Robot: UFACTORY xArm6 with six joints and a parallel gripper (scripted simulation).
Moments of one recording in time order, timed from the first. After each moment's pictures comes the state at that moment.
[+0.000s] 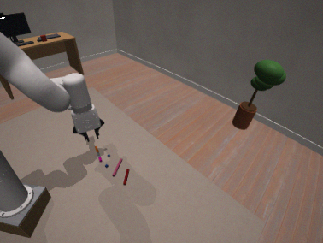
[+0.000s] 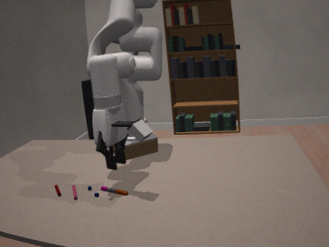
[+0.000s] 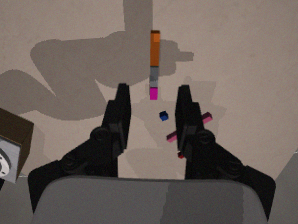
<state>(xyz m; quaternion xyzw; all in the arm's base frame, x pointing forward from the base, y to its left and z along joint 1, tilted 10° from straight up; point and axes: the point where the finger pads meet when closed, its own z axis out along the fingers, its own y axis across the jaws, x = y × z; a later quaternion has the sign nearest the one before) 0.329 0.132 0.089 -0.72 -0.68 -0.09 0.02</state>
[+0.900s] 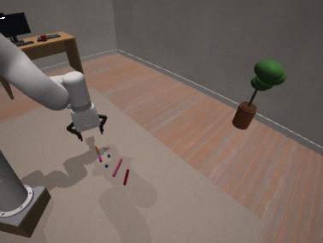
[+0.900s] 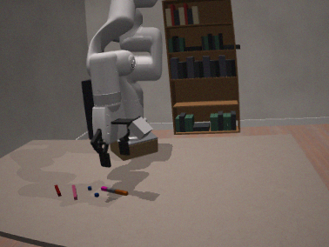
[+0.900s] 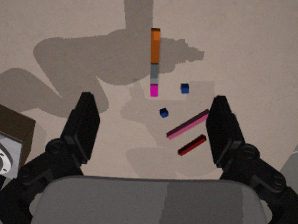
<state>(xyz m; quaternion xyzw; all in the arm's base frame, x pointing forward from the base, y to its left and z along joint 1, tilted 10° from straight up) 0.328 0.131 0.096 -0.72 -0.68 -0.09 0.02</state>
